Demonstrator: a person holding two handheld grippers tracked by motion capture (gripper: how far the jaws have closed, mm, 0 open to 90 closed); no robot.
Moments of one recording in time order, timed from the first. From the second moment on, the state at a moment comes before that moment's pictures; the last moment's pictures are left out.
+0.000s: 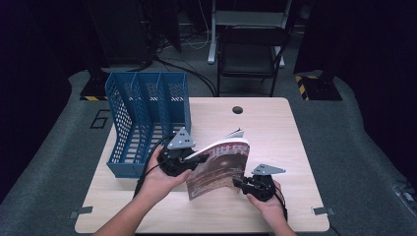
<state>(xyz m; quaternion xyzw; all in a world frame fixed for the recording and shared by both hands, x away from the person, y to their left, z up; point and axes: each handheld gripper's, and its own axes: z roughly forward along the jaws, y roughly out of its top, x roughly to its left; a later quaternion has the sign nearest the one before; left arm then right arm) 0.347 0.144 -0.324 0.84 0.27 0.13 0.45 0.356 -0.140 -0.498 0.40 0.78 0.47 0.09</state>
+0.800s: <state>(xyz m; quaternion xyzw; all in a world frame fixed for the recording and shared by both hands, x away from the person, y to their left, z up) 0.348 0.157 -0.306 0.83 0.27 0.12 0.47 0.351 -0.139 -0.481 0.38 0.77 0.50 0.10</state>
